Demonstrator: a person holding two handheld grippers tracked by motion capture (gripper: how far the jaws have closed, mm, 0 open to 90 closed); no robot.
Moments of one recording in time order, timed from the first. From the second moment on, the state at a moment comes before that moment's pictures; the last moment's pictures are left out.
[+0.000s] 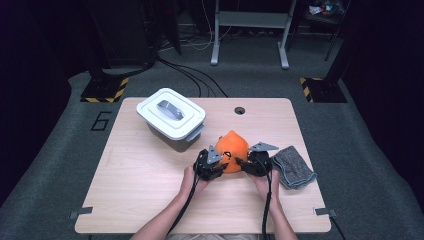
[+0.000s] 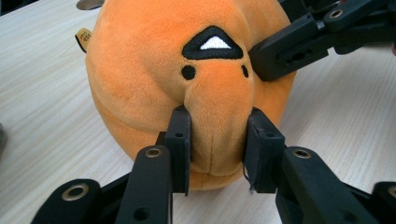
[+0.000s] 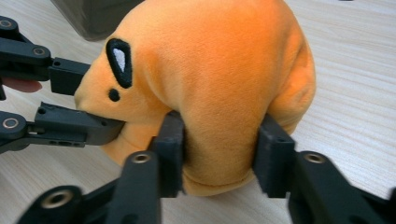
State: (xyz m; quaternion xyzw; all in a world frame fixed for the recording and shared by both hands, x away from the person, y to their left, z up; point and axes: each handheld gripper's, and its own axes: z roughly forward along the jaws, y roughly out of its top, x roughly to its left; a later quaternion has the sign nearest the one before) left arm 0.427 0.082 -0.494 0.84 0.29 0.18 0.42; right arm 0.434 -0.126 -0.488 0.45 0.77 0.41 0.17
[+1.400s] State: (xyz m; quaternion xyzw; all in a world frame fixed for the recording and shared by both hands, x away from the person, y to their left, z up) left arm 0.409 0.101 -0.453 0.83 0.30 0.18 0.44; right arm 0.425 -0.139 -0.442 0.37 0.80 0.44 0.18
